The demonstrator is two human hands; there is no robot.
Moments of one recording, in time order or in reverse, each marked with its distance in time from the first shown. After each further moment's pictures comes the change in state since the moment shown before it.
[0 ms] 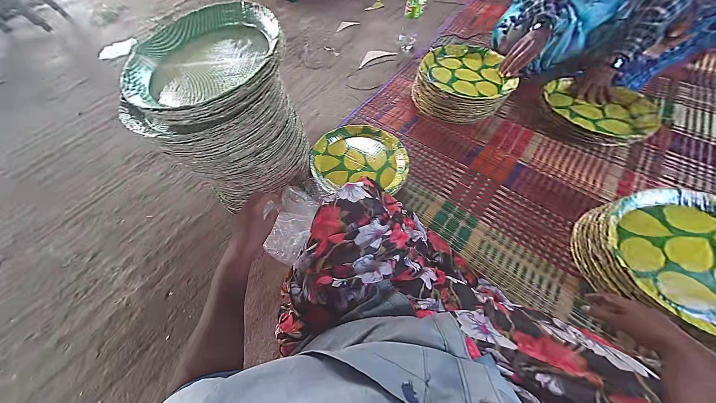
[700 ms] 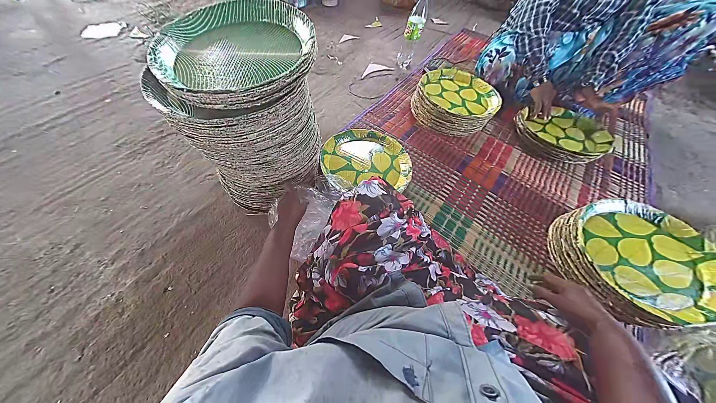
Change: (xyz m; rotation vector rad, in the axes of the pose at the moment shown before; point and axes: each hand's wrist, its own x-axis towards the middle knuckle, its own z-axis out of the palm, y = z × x) left_hand 0.062 -0.033 0.069 -0.024 -0.113 -0.336; right_hand -0.056 -0.101 0.036 0.123 0.119 -0.099
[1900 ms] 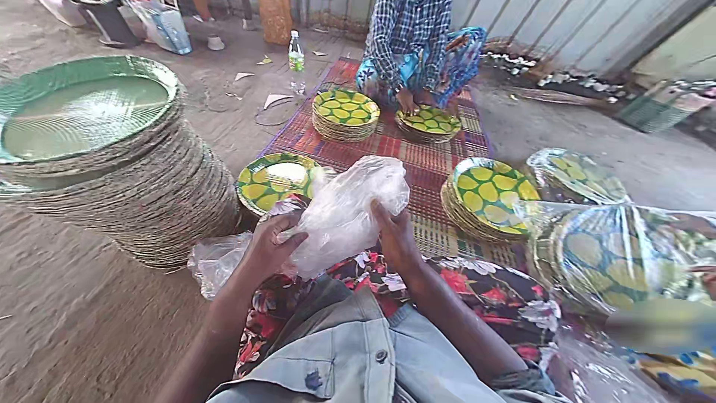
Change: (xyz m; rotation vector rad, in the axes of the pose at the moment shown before) left_hand -0.152 0.123 -0.026 -0.484 -0.167 0.896; right_hand -0.097 -0.239 0.036 1.232 0.326 -0.494
